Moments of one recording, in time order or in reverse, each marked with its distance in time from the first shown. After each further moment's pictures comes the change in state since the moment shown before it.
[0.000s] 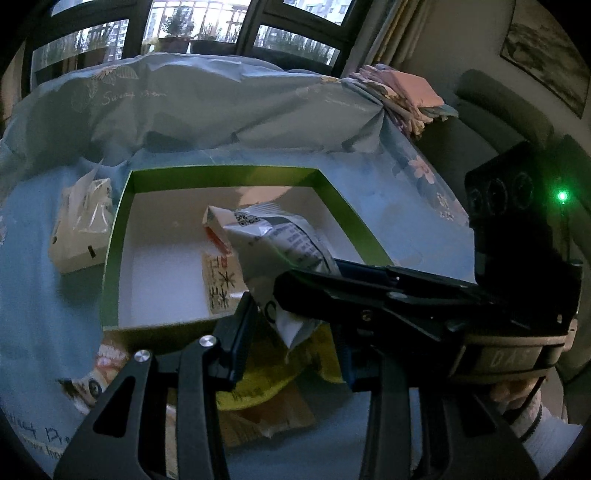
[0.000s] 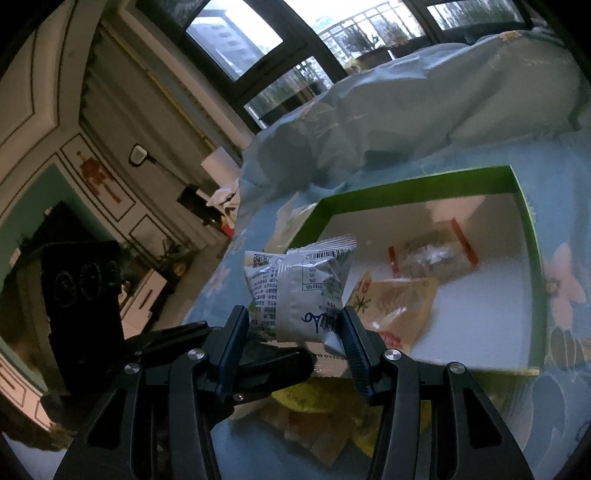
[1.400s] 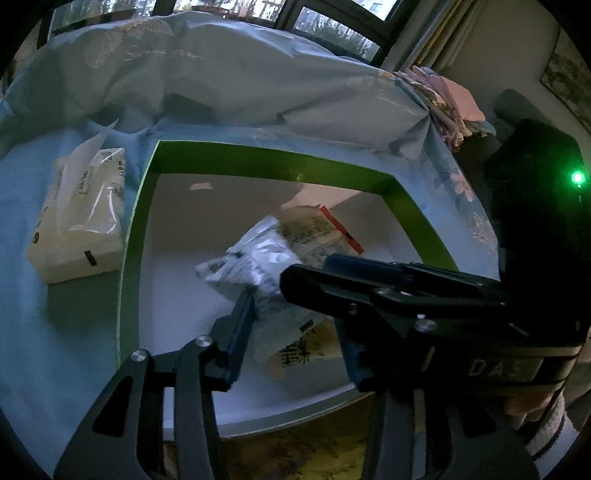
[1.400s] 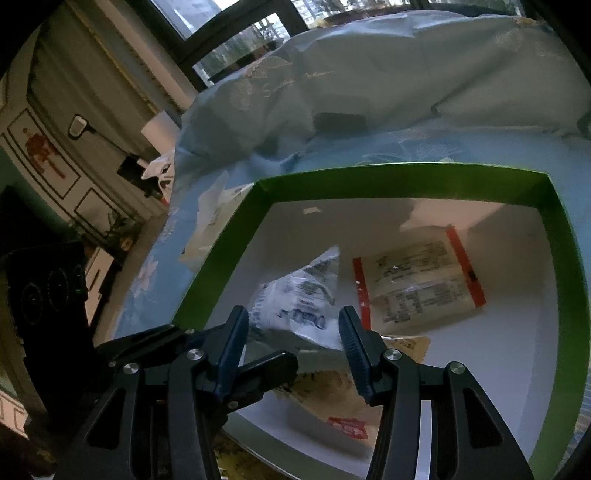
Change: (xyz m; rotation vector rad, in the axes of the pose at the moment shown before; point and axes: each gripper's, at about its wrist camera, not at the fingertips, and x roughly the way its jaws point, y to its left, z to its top) left arm 0.054 0.069 0.022 -0.122 0.052 0.014; right arm 0.090 -0.029 0.041 0.010 0.165 -0.218
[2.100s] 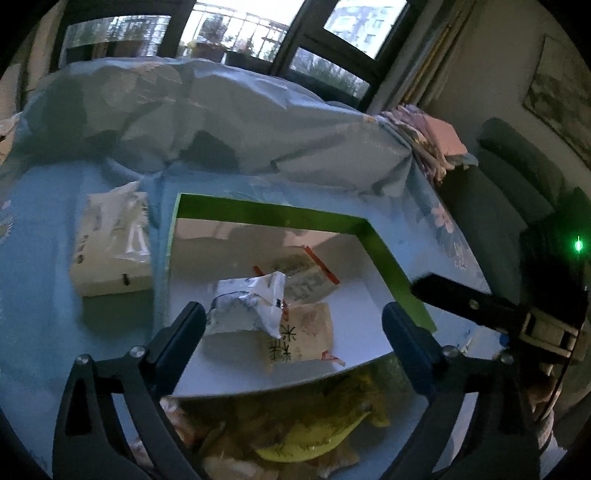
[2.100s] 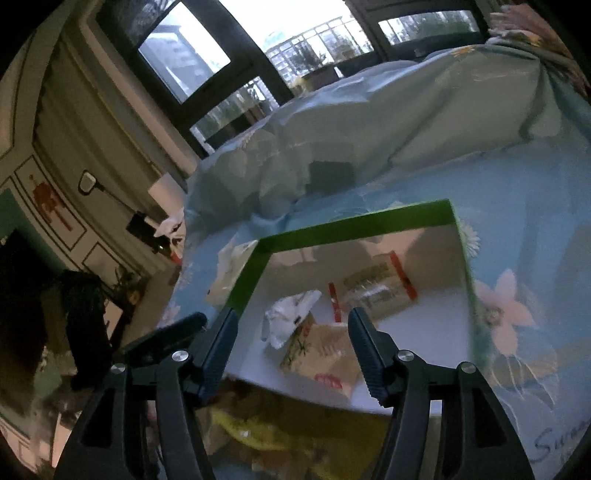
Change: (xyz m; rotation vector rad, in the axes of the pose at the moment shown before) left arm -0.067 -0.001 -0.003 -0.014 -0.154 -0.022; right arm -0.108 -0.012 -0.033 0.096 -0.221 0.016
